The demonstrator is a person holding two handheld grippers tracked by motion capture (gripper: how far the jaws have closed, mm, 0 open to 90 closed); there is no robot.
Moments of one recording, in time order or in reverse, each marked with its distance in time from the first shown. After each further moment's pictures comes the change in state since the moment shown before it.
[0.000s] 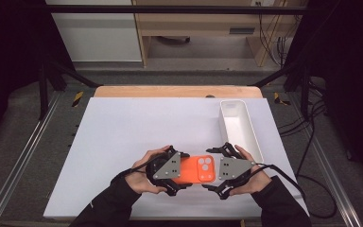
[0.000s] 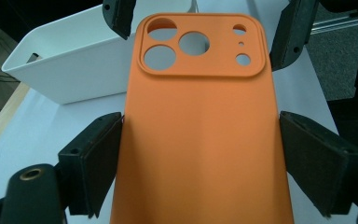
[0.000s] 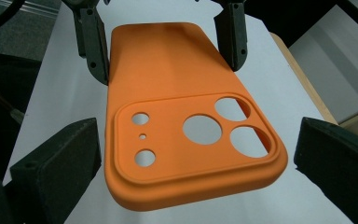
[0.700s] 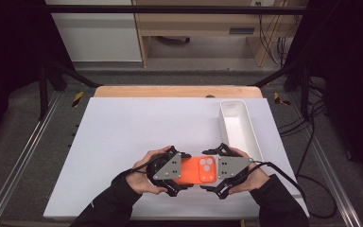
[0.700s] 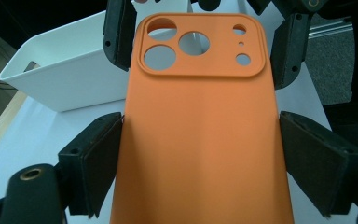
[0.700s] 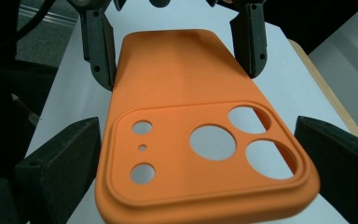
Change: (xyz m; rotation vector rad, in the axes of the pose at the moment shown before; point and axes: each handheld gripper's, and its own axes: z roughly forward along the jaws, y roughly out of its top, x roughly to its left) left arm -0.002 0.002 0.002 -0.025 -0.012 0.008; right arm -0.004 -0.004 0.008 -0.045 0.075 0.007
